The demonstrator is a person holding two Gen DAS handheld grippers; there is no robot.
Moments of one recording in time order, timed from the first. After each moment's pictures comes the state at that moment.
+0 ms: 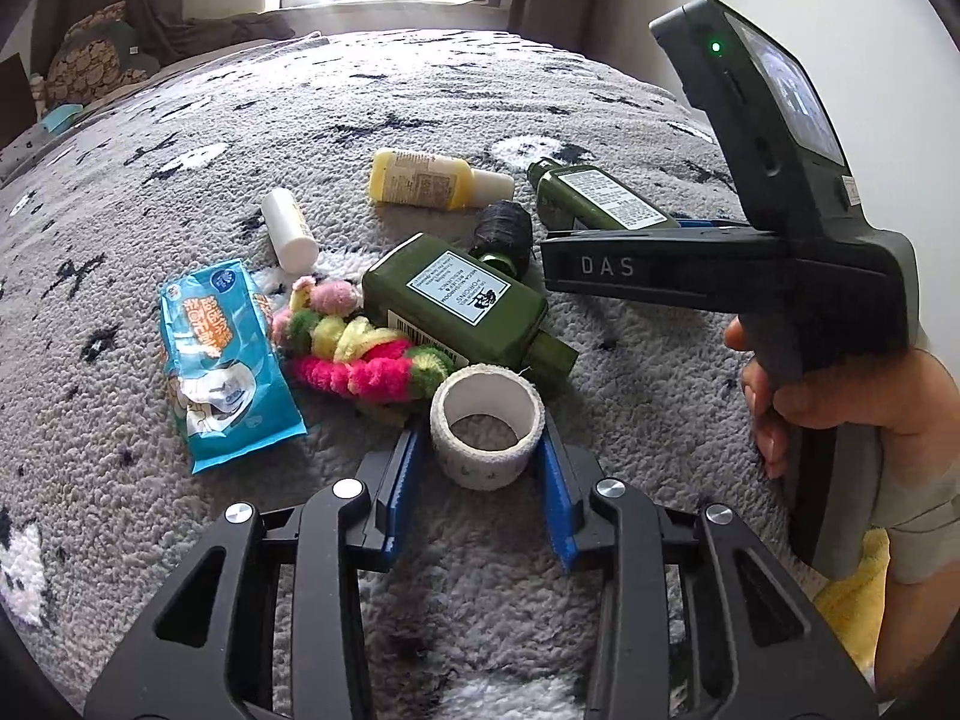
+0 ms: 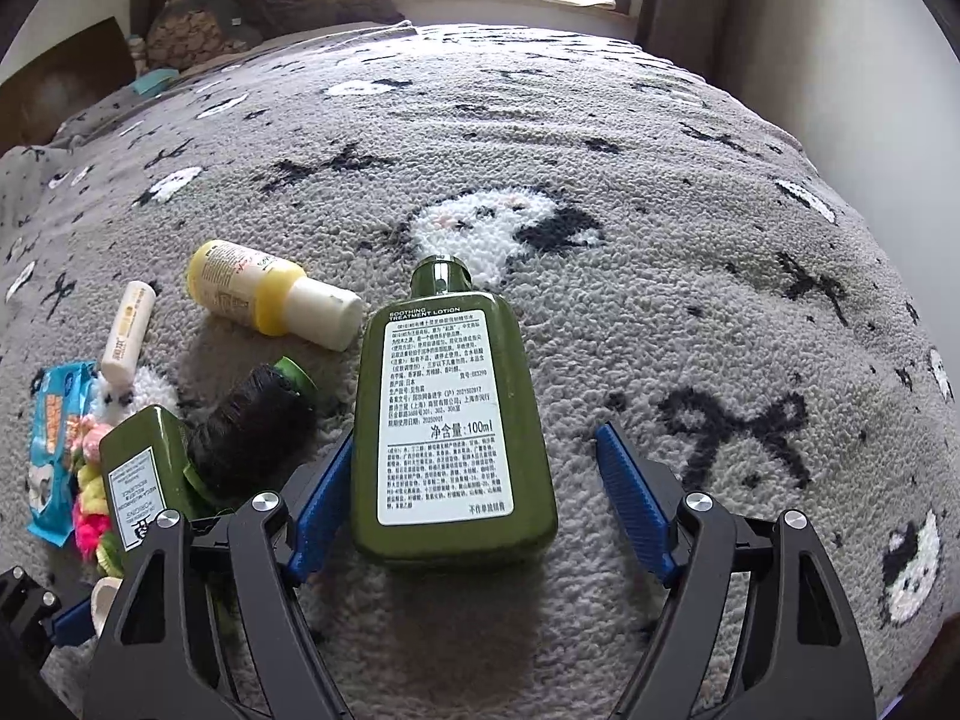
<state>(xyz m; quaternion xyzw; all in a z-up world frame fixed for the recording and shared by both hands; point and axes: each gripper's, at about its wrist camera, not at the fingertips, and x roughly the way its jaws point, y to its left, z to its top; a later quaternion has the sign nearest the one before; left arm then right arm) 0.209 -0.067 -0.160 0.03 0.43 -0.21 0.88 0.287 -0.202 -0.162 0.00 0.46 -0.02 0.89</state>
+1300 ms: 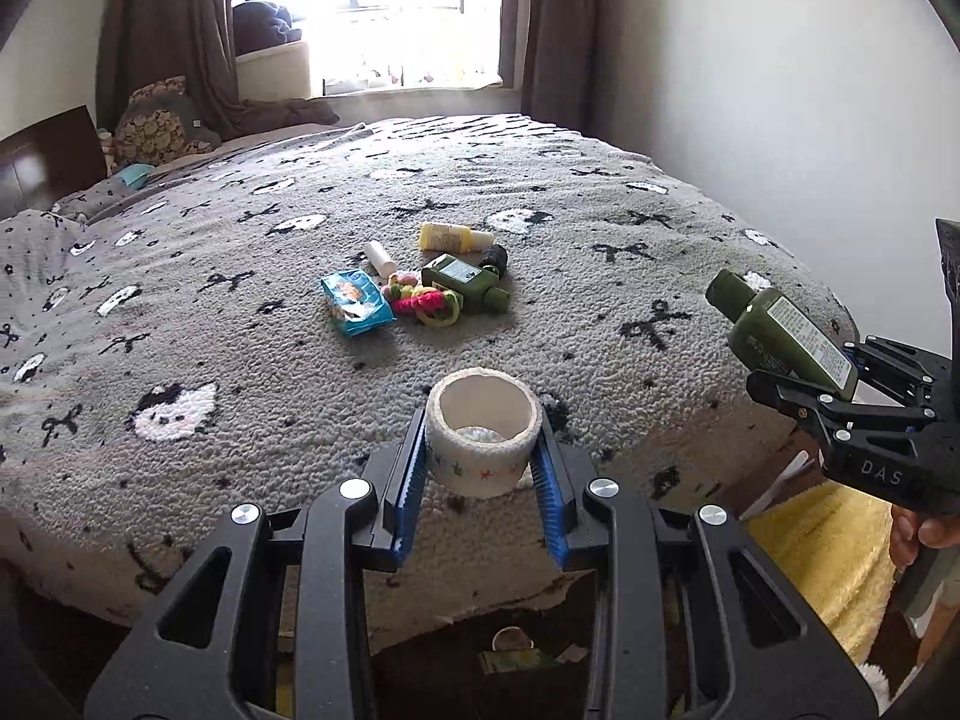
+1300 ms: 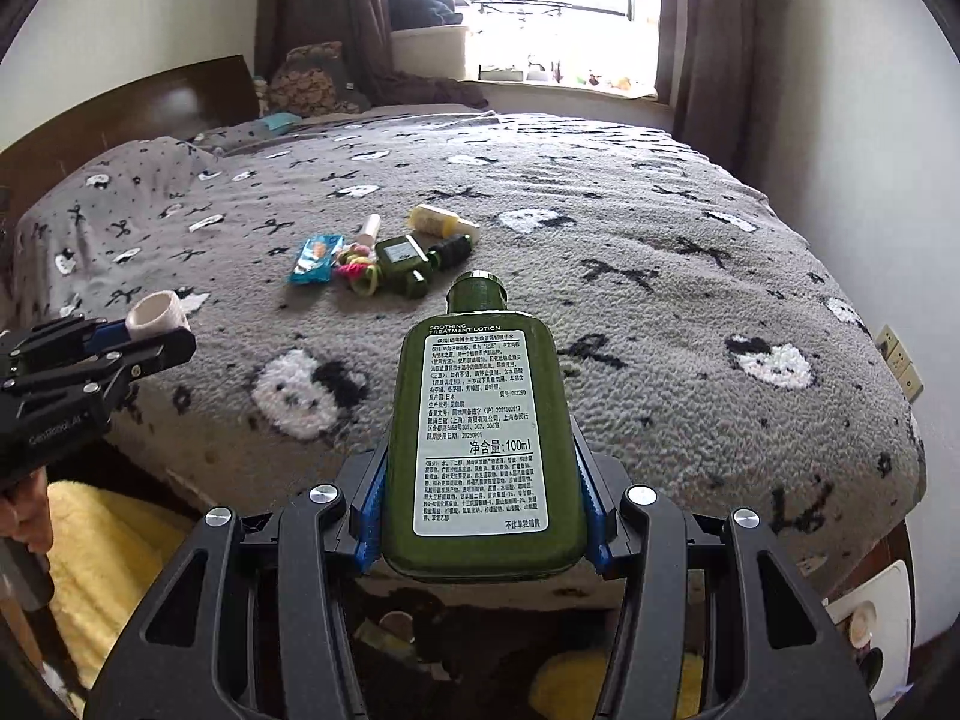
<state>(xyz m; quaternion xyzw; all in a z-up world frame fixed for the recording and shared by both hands) 0.021 -0.027 -0.078 0.05 0.34 -0.16 0.92 0.004 -0.222 -0.085 -0.02 0.37 0.07 0.93</state>
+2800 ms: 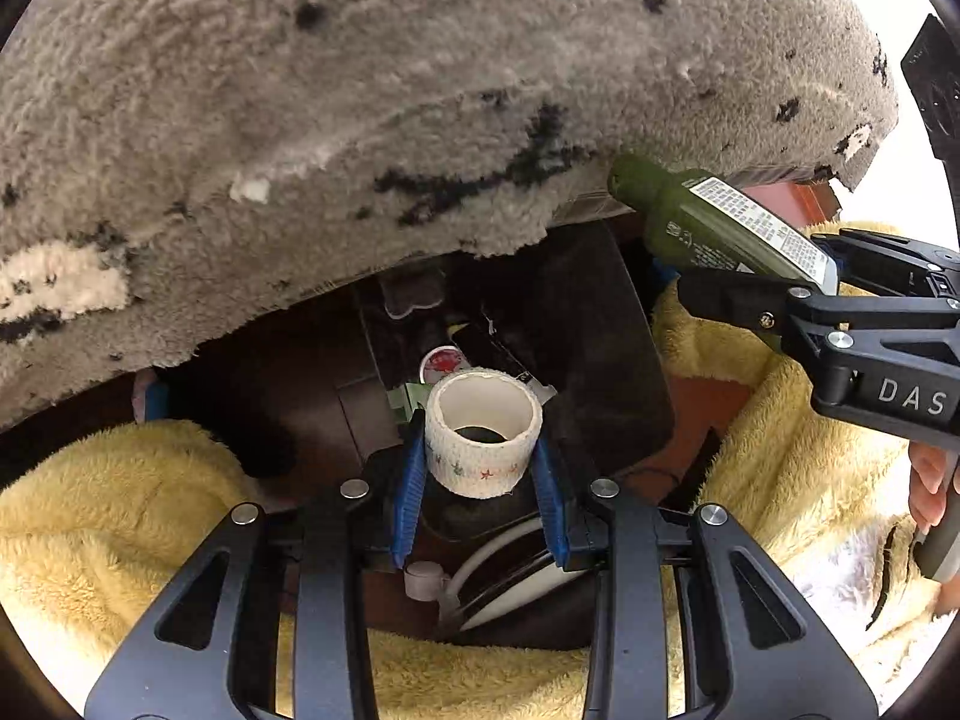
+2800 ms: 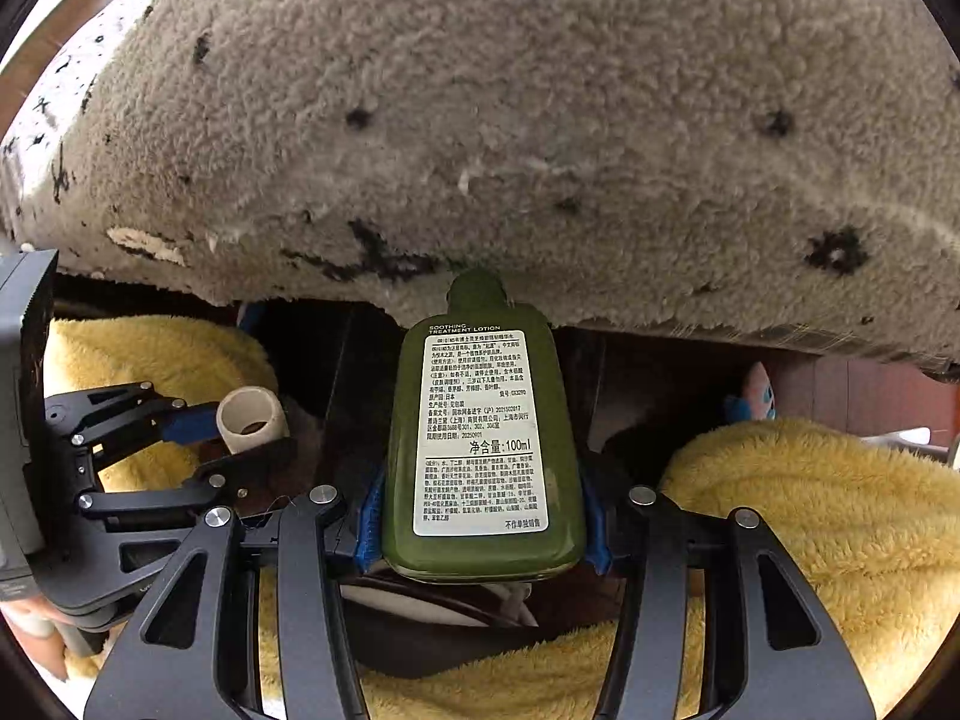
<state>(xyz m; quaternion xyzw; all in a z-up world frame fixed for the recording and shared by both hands) -0.021 -0.041 -0.311 0.06 0.63 -0.20 0.75 -0.012 -0.182 -0.282 0.04 0.62 0.12 0.77</state>
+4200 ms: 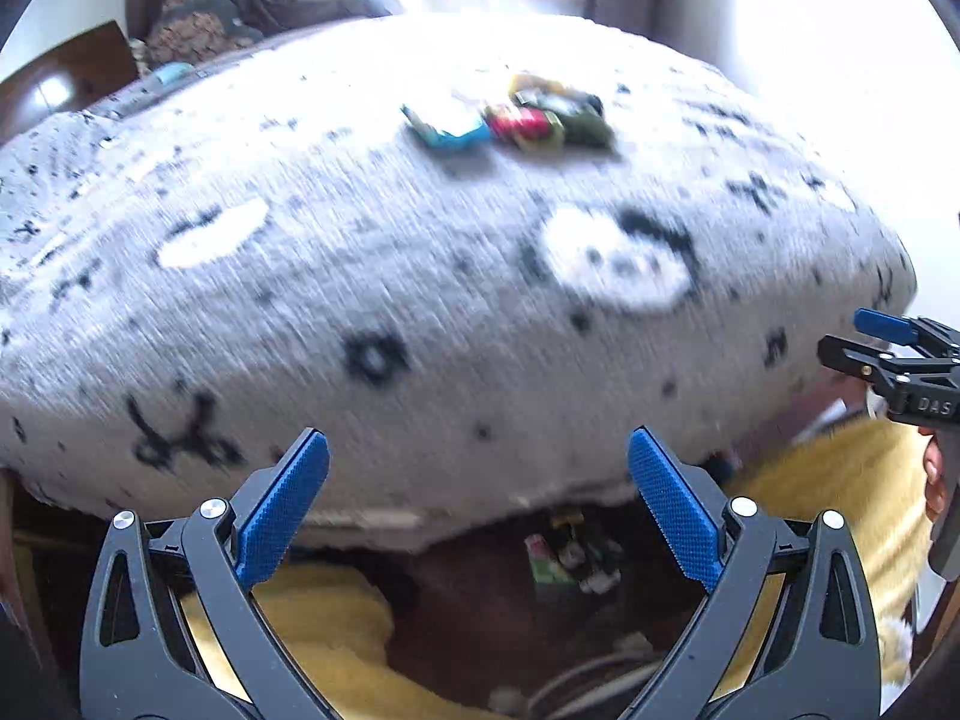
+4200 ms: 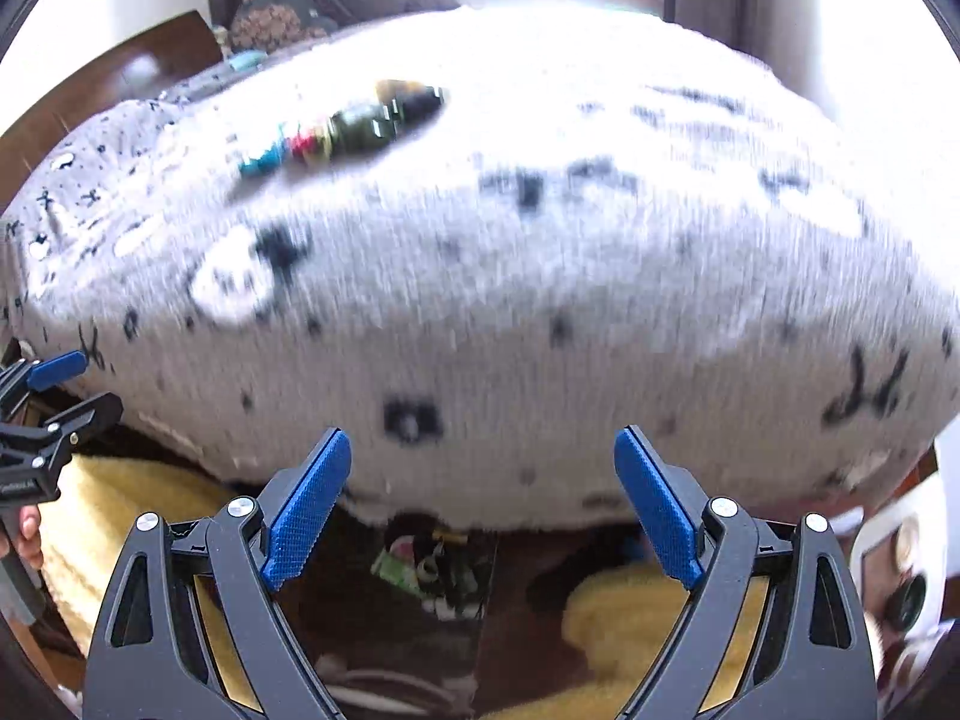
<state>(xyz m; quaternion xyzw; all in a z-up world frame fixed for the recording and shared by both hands) 0.025 0.027 -0.146 0.05 0.44 -0.10 0.89 0.022 -0.229 -0.151 0.03 0.46 0.06 0.88</state>
